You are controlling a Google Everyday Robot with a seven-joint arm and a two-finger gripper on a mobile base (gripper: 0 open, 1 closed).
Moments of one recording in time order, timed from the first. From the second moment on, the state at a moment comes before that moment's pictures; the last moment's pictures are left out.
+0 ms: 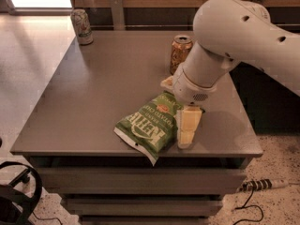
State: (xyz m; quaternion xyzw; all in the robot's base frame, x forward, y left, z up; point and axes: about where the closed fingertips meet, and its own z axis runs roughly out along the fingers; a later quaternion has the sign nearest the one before) arm 0.493 -0.066 0.820 -0.76 0.63 0.06 0.15
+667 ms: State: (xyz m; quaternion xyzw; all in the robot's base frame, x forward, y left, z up) arm 0.499 -0.051 0.819 -0.77 0.61 0.07 0.16
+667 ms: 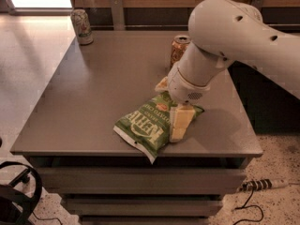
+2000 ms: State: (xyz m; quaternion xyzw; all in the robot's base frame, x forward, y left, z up) arm 0.498 -0.049 0.823 -0.77 0.61 0.07 0.16
